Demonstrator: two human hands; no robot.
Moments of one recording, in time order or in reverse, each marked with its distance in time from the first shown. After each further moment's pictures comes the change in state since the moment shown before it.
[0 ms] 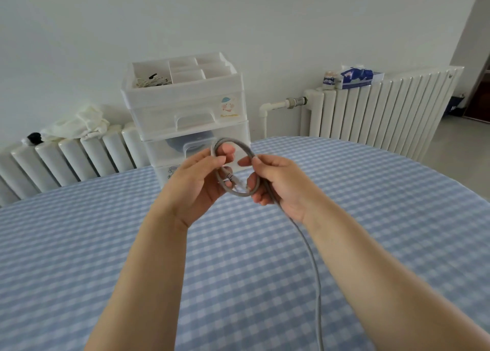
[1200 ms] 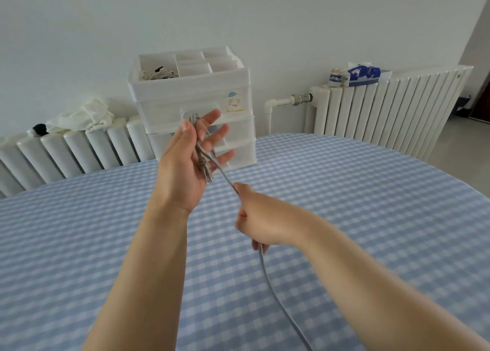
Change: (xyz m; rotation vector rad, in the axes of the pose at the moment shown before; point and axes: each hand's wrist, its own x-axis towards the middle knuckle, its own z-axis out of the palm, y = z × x) left_hand -0.007 0.016 0.004 0.023 0.122 0.292; right_hand -0.016 0.019 0.033 -1.020 -0.276 0.166
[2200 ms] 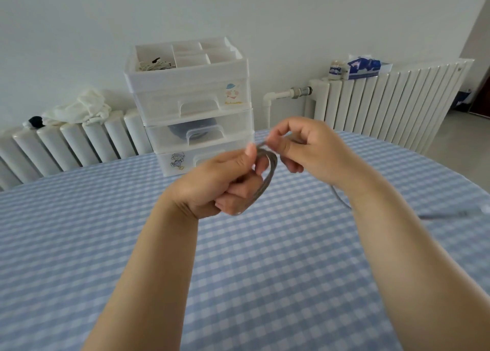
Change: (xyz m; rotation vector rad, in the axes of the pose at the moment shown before) left_hand -0.011 -0.007 0.012 0.010 -0.717 -0.521; right_hand -0.024 0.027 -0.075 0.349 0.446 -0.395
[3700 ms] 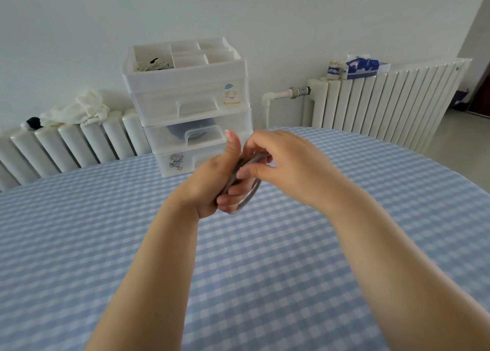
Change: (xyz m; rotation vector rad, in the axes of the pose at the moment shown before) left_hand 0.009 -0.006 0.003 0.205 0.346 -0.045; right_hand -0.006 -0.015 0.030 -0.515 0.058 -0.112
